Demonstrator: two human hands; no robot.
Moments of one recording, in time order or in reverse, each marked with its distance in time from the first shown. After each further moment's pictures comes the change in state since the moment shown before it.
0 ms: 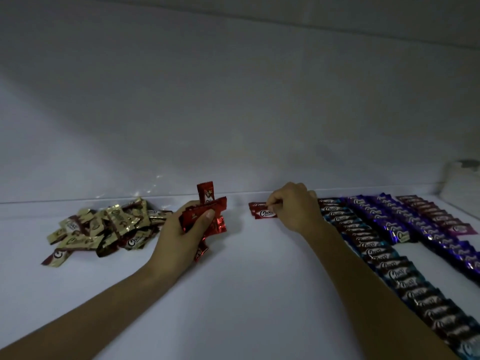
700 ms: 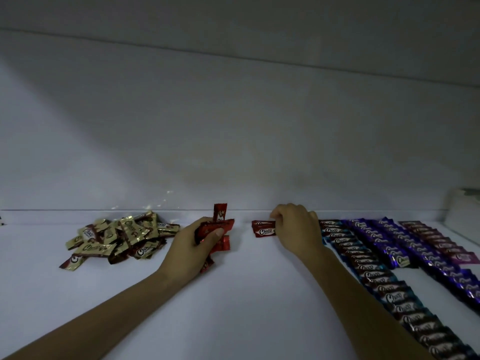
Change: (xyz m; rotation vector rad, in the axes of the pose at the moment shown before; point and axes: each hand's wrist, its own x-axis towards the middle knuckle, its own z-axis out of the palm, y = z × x) left_hand 0.005 -0.004 -0.001 0.214 -0.067 0.046; right_hand -0.008 -0.005 -0.002 -0.094 0.036 -0.003
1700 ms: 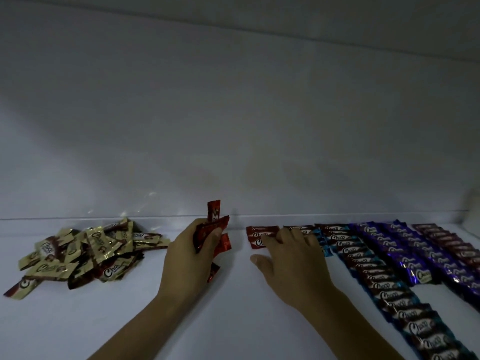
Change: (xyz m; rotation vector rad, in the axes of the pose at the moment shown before) left_hand 0.021 -0.009 0.035 0.106 0.223 -0.016; right_hand -0.033 -0.009 0.002 -0.295 -0.241 -0.119
